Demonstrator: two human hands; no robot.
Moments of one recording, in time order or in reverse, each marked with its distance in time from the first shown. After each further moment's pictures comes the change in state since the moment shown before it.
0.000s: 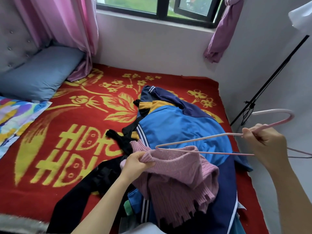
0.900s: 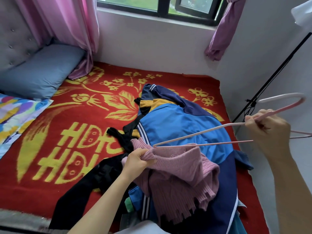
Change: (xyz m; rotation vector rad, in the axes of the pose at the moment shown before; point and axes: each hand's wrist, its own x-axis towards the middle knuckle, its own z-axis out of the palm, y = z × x) left_hand -0.002 0.001 0.002 0.027 0.036 0.046; right_hand 0.023 -0.013 -0.001 -0.036 0.146 -0.229
